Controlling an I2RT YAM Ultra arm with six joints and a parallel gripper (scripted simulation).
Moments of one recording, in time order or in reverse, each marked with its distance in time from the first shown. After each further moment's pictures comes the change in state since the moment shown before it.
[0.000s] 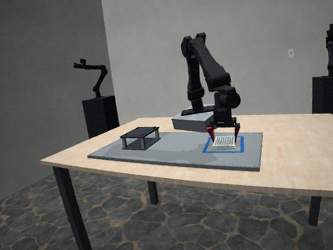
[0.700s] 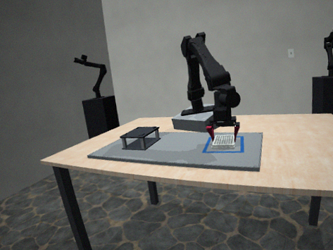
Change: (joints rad) arm 0.000 -0.006 0.009 -0.027 0.000 0.000
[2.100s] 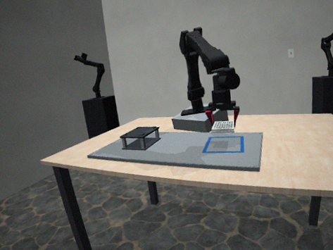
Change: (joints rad) arm 0.029 -0.111 0.101 -0.207 0.001 0.025
